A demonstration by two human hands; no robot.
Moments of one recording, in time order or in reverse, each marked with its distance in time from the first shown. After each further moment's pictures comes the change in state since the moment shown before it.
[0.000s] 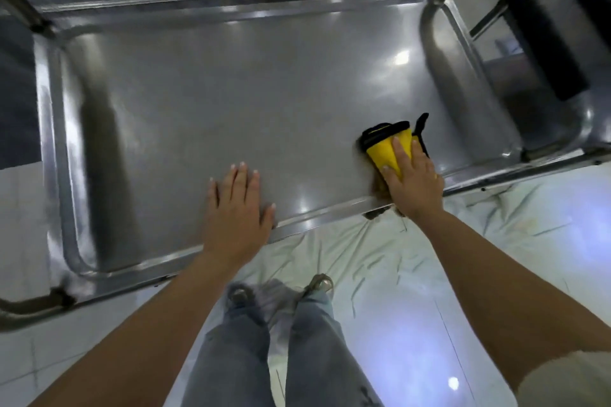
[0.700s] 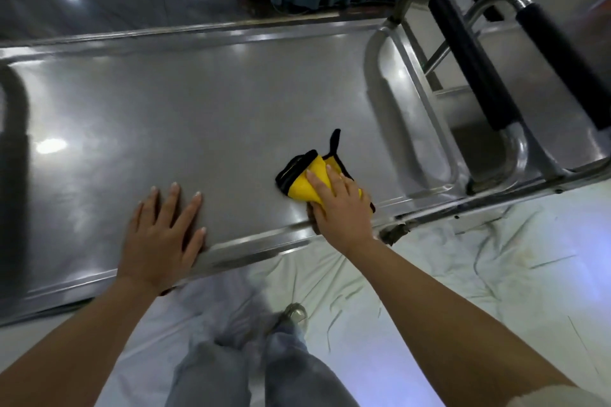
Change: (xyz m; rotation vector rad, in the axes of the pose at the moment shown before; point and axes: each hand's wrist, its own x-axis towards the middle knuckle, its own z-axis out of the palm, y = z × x) left_hand 0.009 0.039 0.006 0.131 0.105 -0.022; right_hand 0.010 0.029 -0.001 -0.050 0.077 -0.441
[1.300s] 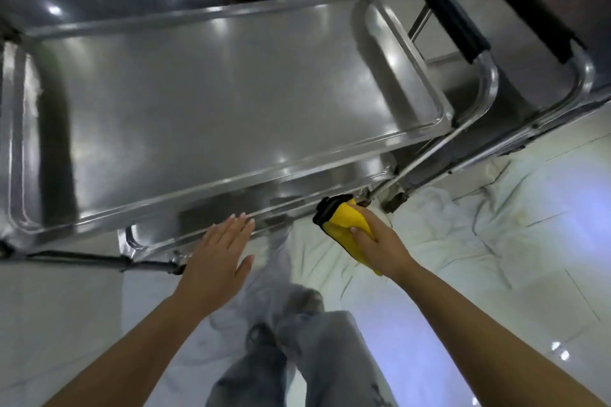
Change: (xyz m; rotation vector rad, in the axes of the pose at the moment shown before) left_hand -0.124 0.048 0.003 -0.218 -0.208 0.270; right_hand -0.178 0.009 0.013 0.792 -0.122 0.233
